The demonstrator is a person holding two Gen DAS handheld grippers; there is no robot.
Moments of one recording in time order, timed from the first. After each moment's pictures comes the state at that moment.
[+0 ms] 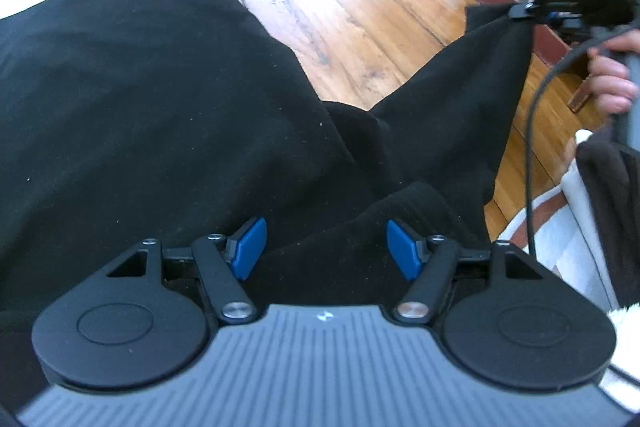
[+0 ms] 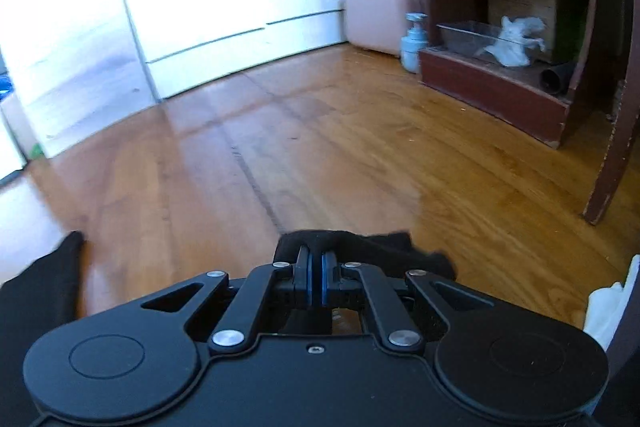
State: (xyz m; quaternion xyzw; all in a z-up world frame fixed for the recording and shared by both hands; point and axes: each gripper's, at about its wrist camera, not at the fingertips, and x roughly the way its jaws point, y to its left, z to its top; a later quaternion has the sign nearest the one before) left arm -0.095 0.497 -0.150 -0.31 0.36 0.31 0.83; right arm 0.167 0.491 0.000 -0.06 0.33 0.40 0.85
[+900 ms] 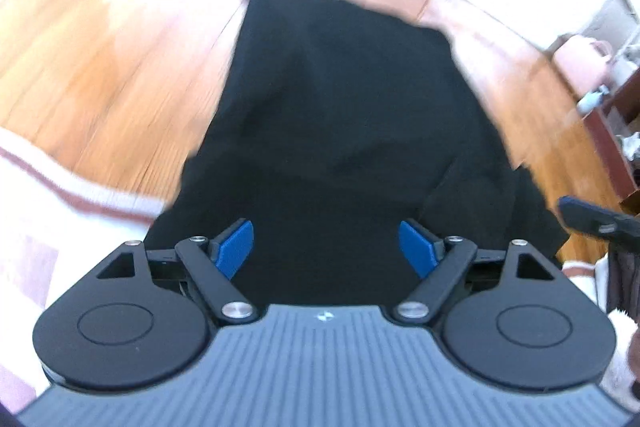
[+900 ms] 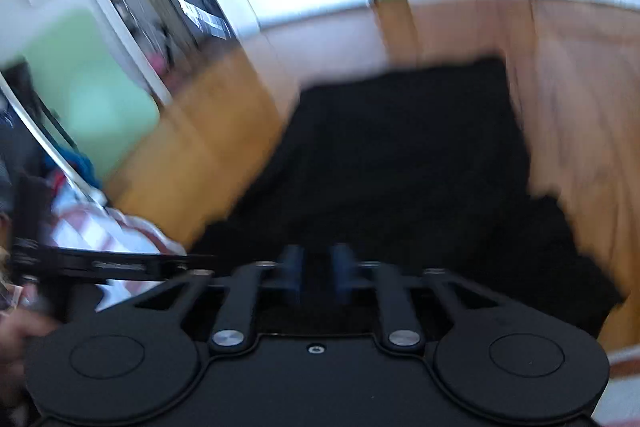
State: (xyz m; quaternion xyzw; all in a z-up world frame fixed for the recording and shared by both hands) left arm -0.340 0.476 -0.093 -0.40 0.25 0.49 0.73; right arm -0.105 0.424 0.013 -0.14 0.36 0.75 0.53
